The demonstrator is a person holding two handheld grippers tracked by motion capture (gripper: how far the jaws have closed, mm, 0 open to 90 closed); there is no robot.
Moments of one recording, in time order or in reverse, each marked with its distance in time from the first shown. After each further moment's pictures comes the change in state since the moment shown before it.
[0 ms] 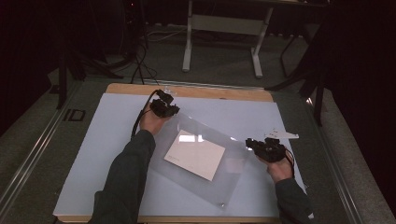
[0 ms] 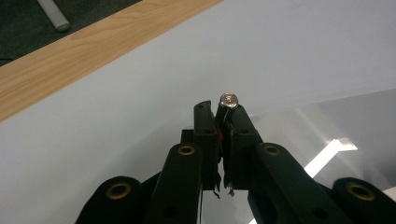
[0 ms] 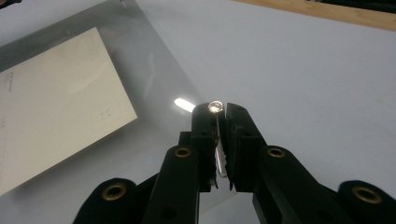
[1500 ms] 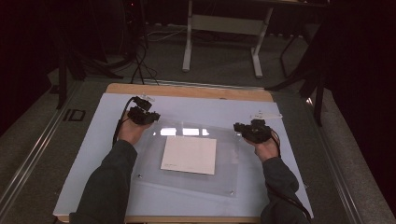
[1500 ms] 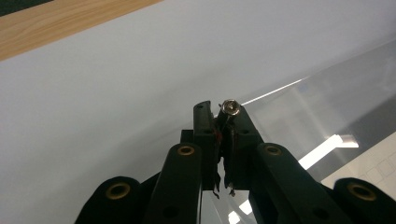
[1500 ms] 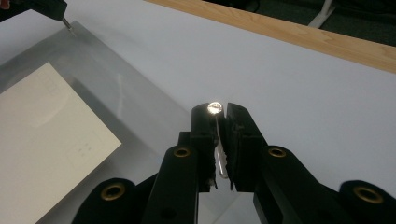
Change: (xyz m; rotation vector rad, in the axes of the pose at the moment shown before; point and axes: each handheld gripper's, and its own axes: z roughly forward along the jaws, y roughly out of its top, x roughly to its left) left arm 0.022 -0.049 -0.050 0.036 0.041 -0.104; right arm -0.004 0.049 0.051 0.005 0.034 -0.030
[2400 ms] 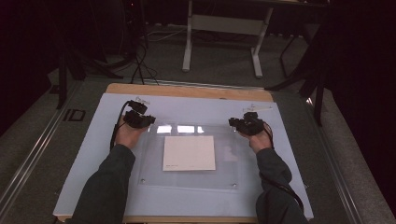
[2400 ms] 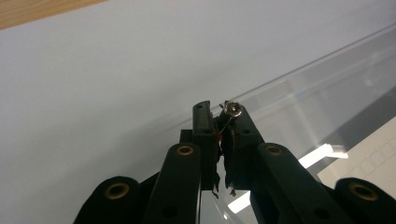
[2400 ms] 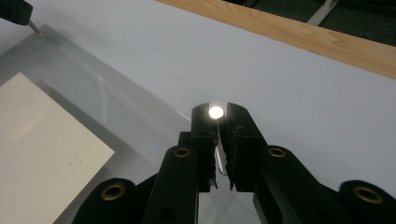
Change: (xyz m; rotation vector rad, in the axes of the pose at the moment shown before) left arm 0.004 -0.015 -0.003 0.016 0.045 -0.068; right arm -0.010 0.014 0.033 0.042 -0.004 -0.007
